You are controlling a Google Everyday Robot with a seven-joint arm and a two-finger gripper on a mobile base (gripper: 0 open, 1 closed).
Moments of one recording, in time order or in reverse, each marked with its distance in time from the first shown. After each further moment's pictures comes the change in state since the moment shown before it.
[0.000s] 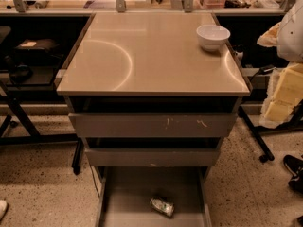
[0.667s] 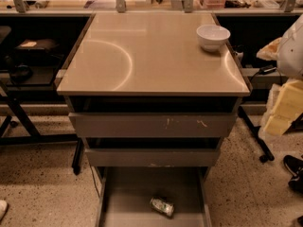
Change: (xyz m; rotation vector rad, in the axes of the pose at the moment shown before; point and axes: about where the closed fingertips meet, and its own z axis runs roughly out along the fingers) arm 0.005 0.013 0.017 -0.024 -0.024 0.006
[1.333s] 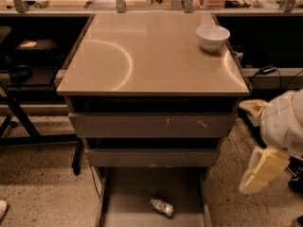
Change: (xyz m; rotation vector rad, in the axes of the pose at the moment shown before) arm 0.017 0.068 0.086 -0.036 -0.160 -0.007
